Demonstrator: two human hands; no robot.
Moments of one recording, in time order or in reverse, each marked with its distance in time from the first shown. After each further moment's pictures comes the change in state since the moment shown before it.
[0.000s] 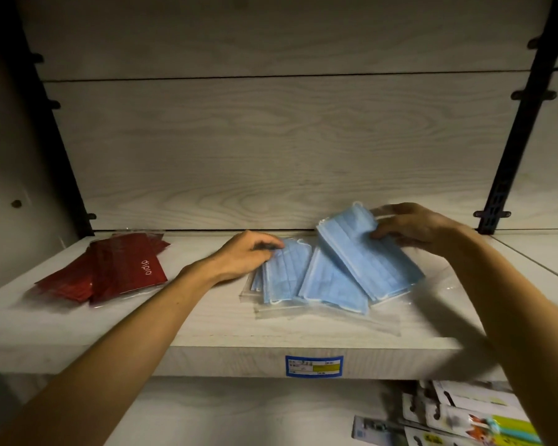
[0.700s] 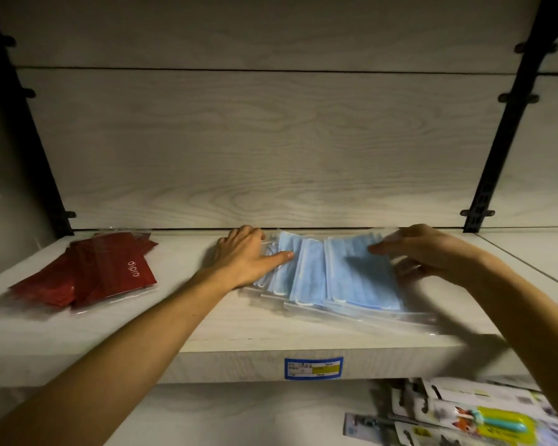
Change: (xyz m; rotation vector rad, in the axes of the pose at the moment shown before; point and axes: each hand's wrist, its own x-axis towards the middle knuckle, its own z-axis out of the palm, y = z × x) left_hand 0.004 0.009 0.019 0.568 0.164 -0.111; right_hand -0.054 0.012 0.009 -0.072 0.068 0.095
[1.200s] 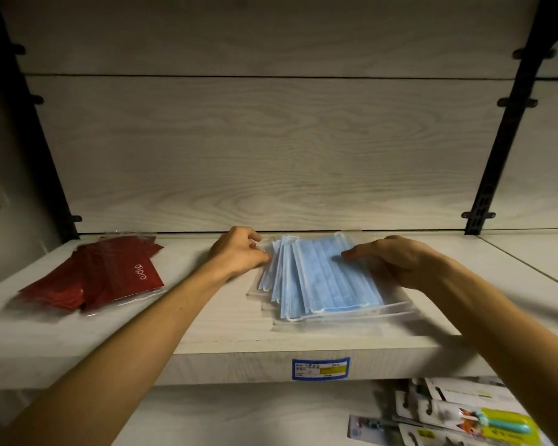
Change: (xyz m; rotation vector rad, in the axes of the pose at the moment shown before) left_hand 0.000 -0.012 -0.014 -0.517 -0.038 -0.239; right_hand -0.005 -0.025 0.049 0.277 -0.100 0.147
